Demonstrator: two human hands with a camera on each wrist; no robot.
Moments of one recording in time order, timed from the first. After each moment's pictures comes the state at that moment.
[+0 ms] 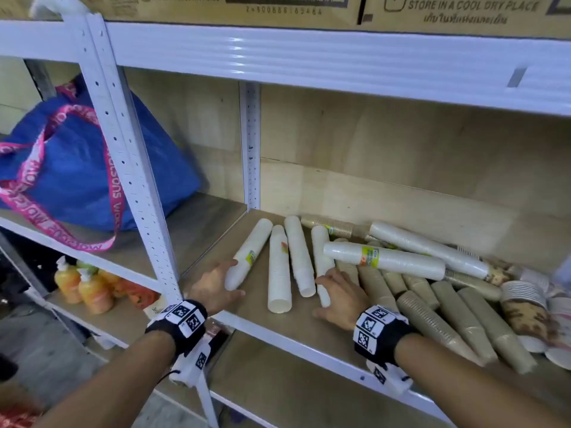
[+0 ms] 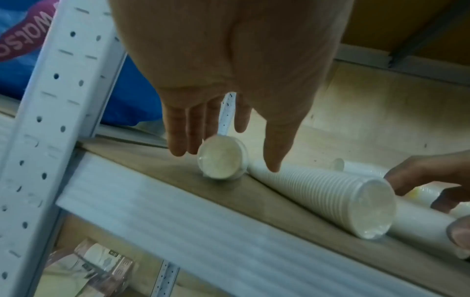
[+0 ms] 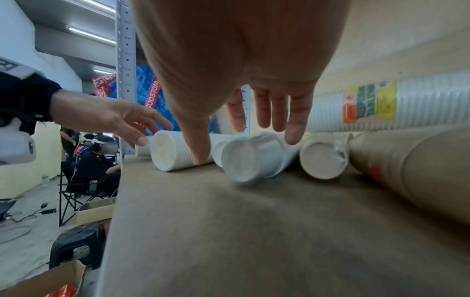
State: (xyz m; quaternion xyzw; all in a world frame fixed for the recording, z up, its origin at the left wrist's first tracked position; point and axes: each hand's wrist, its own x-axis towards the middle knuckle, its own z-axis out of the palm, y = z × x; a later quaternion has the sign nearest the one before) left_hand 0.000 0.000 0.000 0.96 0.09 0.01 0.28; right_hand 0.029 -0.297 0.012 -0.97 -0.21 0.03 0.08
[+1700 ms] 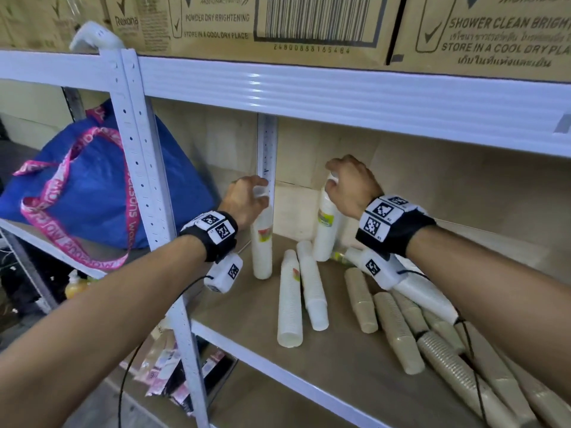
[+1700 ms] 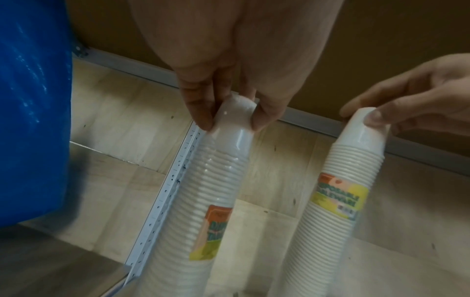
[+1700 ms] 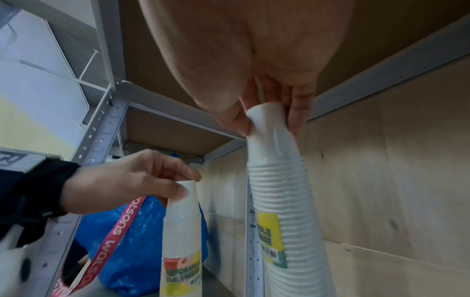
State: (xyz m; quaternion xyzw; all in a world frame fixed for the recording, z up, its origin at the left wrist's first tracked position) left_hand 0.104 -0.008 0.176 0.91 0.00 0.26 0.32; right_hand 0.120 -0.235 0.236 -0.93 -0.23 -0.24 0.13
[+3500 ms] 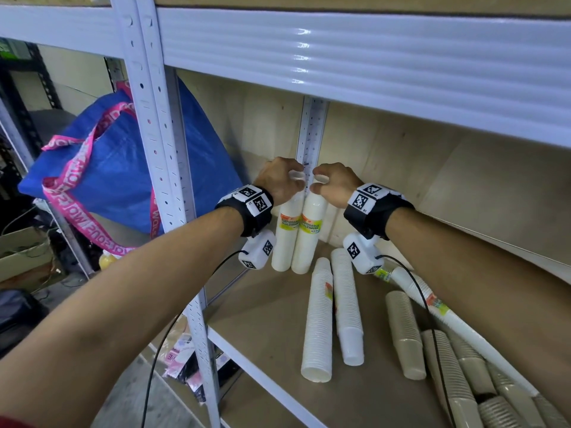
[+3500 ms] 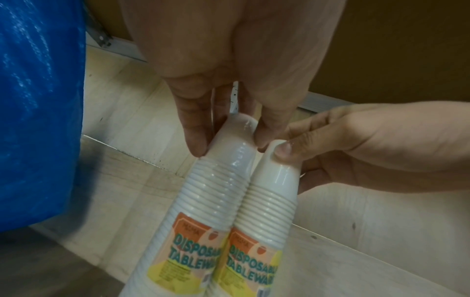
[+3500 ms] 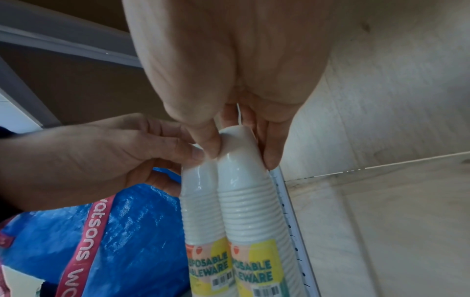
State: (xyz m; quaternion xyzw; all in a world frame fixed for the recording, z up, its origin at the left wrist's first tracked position) left_hand 0.191 0.027 0.182 0.92 0.04 0.21 0.33; right_hand 0.248 -0.122 0.193 -0.92 -0.27 -0.04 0.27
